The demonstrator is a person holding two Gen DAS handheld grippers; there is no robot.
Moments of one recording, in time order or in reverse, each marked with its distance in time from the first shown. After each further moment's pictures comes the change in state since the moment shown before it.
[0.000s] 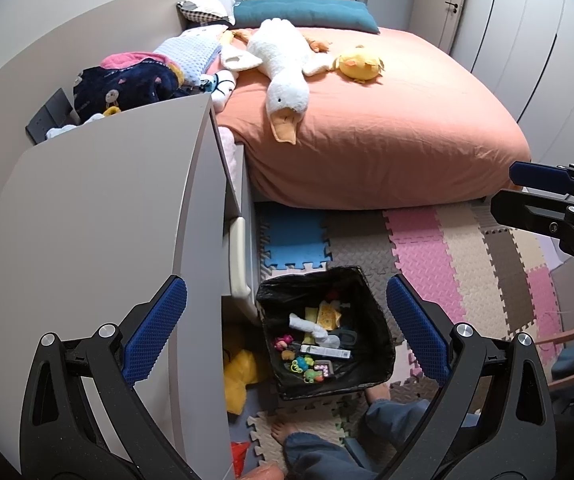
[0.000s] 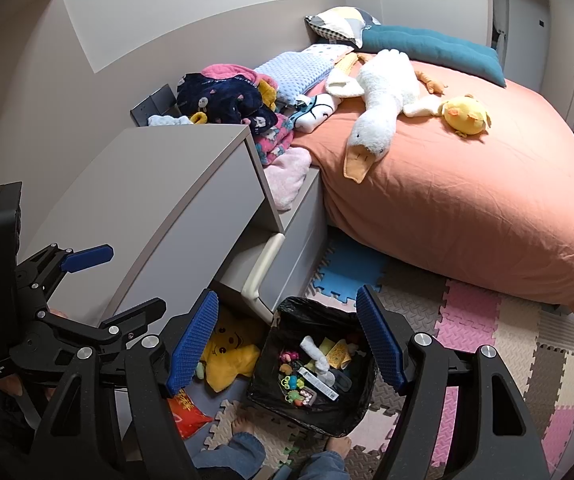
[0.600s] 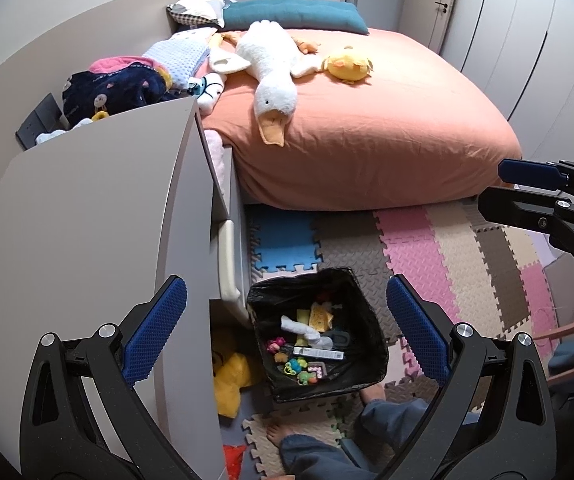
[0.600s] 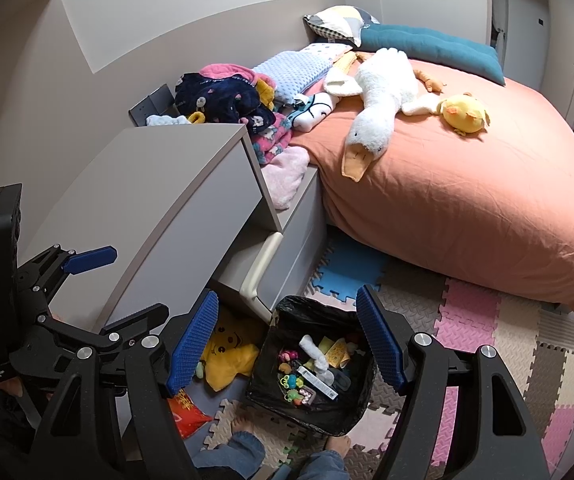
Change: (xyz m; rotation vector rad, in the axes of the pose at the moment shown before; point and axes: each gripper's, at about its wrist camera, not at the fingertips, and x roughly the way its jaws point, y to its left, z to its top) left arm 0.003 -0.007 0.002 0.015 -0.009 -0.028; right arm 0.000 -0.001 0.001 0.002 0.001 0.001
